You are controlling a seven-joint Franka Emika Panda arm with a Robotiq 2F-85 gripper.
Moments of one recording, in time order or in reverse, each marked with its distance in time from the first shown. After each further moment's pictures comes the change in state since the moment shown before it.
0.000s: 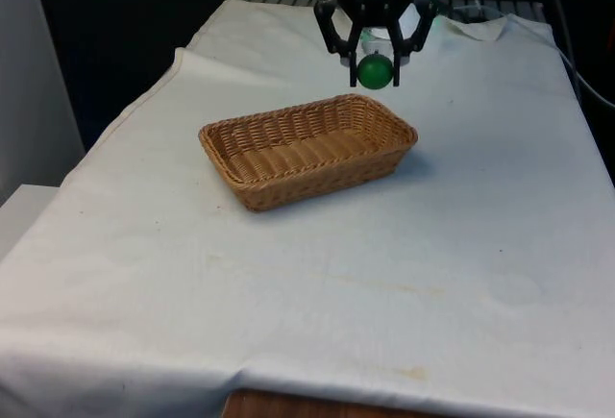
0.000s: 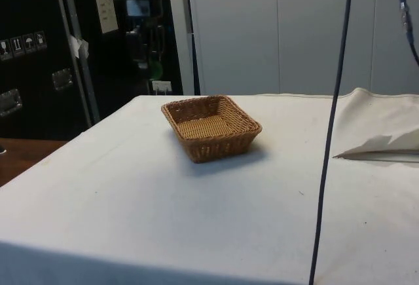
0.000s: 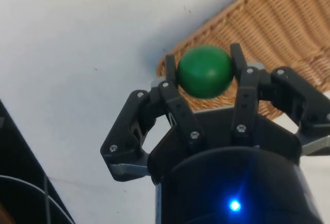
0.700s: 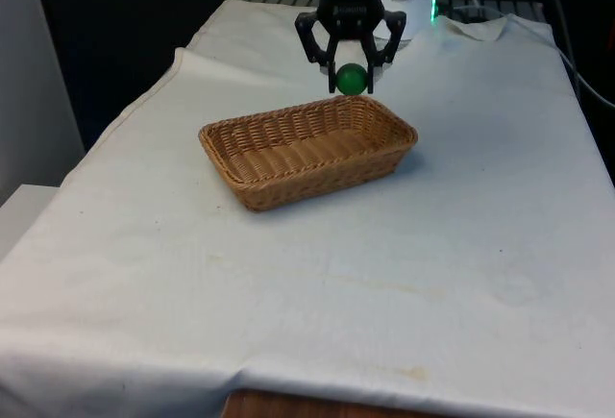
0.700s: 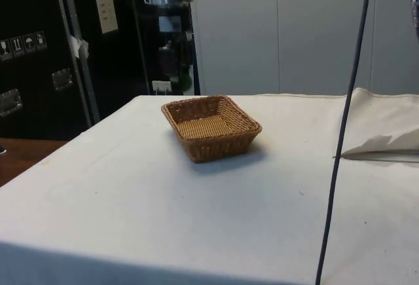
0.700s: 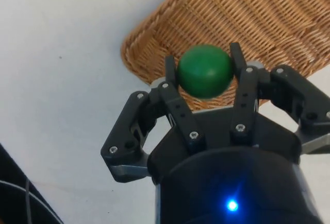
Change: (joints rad) arm -0.003 -0.078 -0.027 -0.221 -0.023 0.122 -0.027
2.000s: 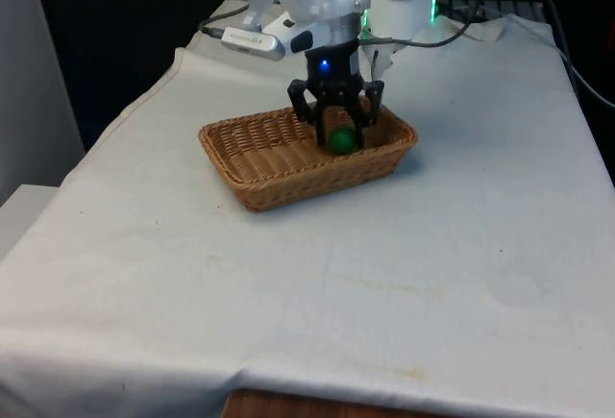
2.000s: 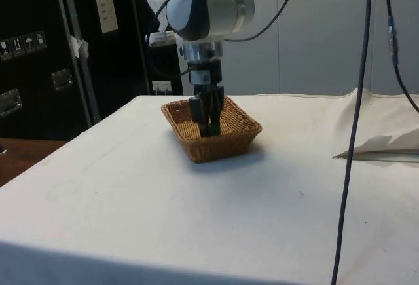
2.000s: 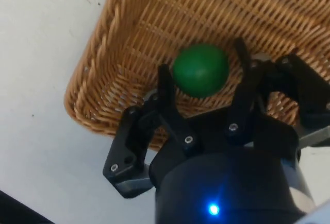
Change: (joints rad) arm -0.018 0.182 0.001 -0.122 0.317 0.173 -0.176
